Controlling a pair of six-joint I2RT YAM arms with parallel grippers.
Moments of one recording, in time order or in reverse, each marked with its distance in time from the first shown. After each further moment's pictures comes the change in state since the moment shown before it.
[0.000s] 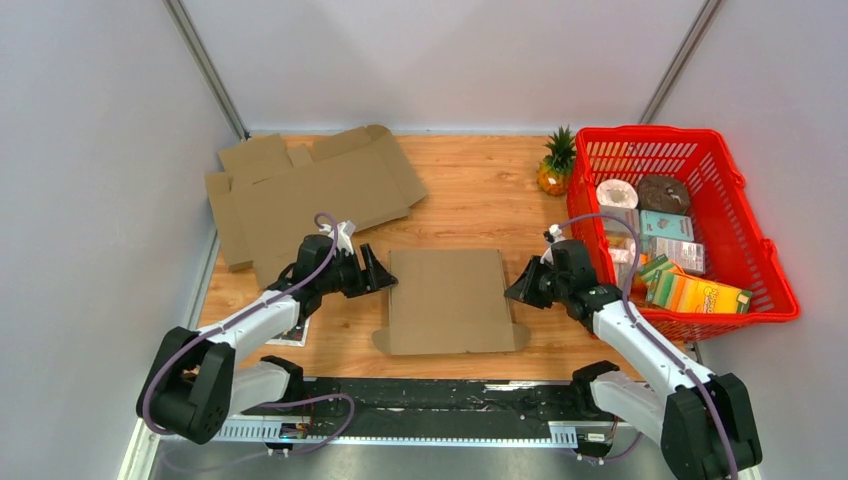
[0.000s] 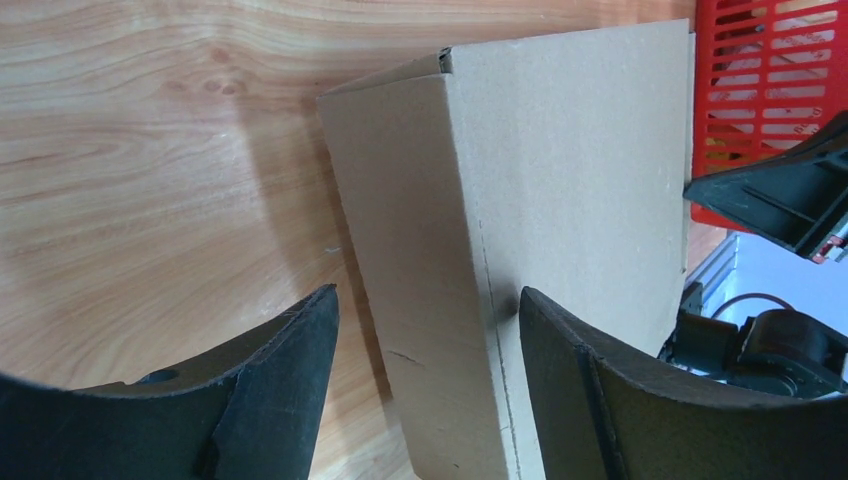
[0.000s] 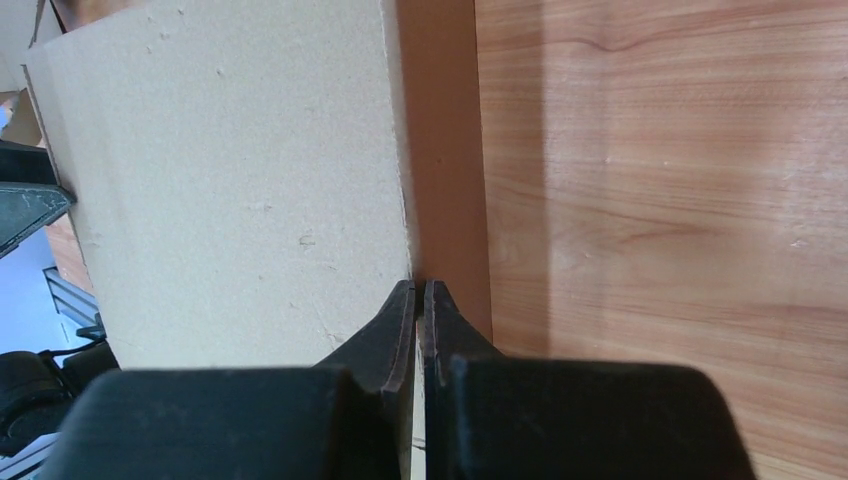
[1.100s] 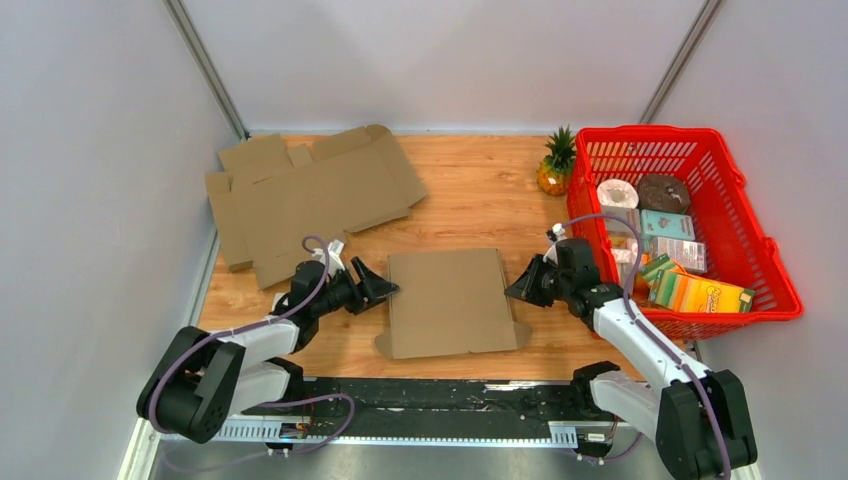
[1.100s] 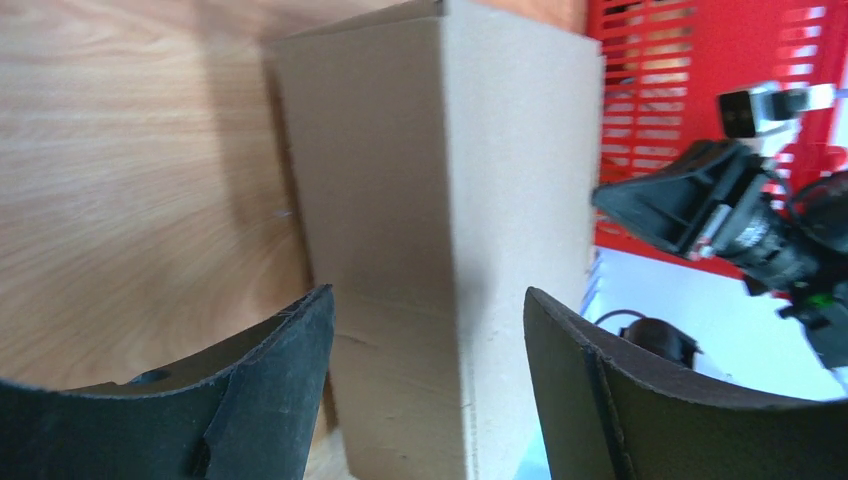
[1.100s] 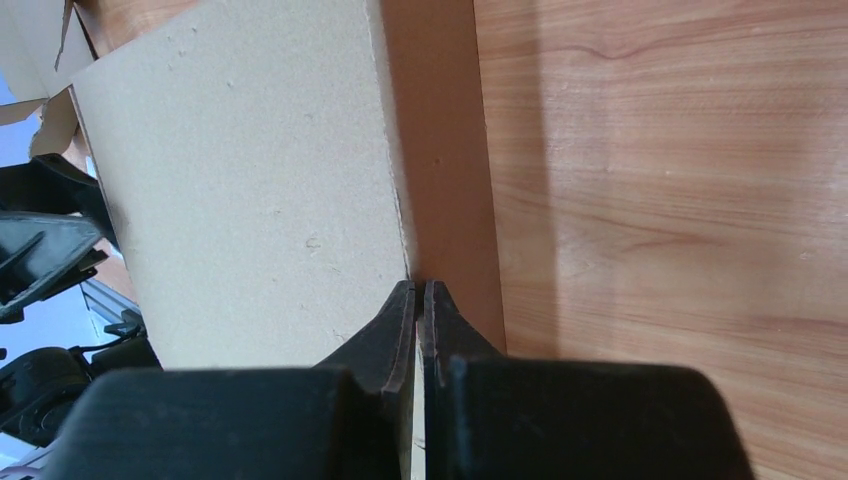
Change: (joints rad) left arm 0.002 0.026 -0.264 0.449 0.054 -0.323; right arm -0.057 0.028 -0.005 0.031 -0.072 0.004
